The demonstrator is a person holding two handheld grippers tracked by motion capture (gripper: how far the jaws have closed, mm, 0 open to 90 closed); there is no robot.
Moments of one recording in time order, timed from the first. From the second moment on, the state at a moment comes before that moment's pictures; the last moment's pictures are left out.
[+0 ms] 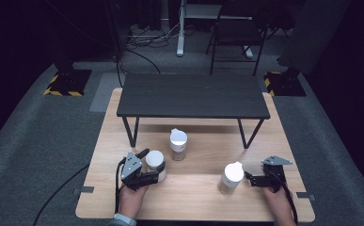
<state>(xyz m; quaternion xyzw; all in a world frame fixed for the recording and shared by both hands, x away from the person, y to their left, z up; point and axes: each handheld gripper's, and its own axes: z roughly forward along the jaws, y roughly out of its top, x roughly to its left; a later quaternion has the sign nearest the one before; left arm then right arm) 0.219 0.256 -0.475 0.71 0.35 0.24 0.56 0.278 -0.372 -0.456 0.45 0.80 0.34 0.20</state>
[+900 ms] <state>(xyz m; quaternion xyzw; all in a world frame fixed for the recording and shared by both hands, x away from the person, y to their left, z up) 0.216 0.254 -0.440 0.71 0.33 0.25 0.56 0.278 -0.372 -0.456 0.45 0.80 0.34 0.20</state>
